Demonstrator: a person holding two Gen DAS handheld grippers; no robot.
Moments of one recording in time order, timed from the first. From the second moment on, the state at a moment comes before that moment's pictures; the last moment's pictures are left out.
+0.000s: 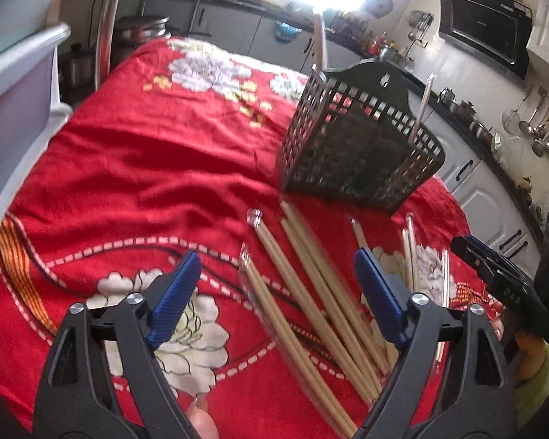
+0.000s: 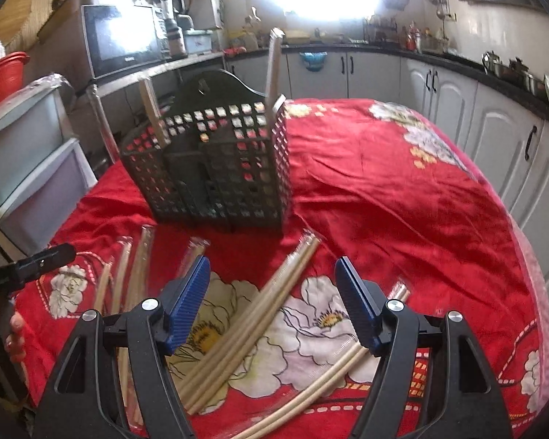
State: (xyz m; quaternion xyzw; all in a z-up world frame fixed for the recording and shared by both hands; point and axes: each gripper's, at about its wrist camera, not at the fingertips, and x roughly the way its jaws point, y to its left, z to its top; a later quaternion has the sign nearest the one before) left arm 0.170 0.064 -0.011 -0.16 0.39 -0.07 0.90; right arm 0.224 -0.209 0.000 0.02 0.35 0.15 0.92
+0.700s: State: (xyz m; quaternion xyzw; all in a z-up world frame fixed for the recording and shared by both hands) left arm 0.207 0.082 -0.059 -0.23 0.47 -0.07 0.85; right arm 0.295 -0.225 -0.036 0.07 0.45 0.14 0.88
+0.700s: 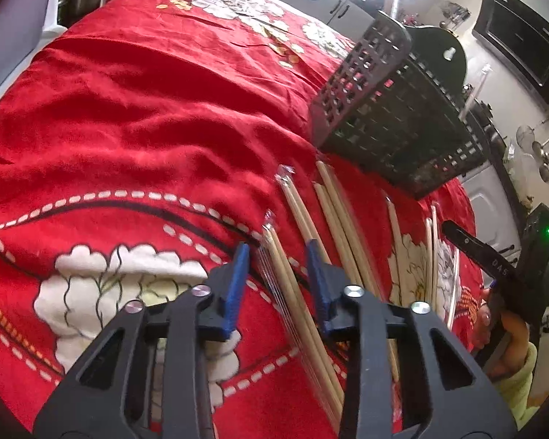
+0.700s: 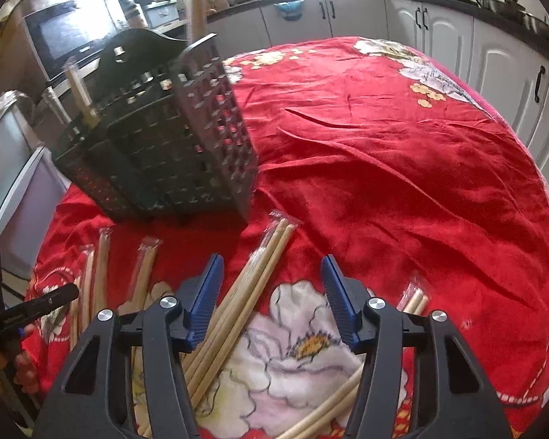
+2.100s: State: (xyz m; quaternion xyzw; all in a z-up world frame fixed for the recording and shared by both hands) left arm 0.211 0.091 0.003 -0.22 0.40 -0.10 0.88; right arm 0.275 -0.226 0.045 0.12 0.37 0.21 0.90
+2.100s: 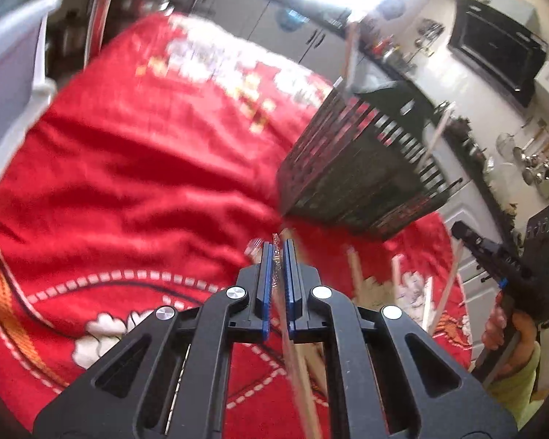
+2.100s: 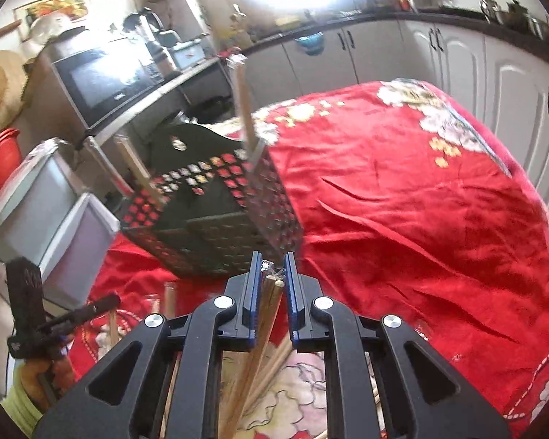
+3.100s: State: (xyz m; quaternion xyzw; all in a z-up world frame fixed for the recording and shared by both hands) left arm 0.219 0.040 0.148 -0.16 0.26 -0.19 0.93; right arm 0.218 -0.201 0.149 0.04 0.21 0.24 0.95
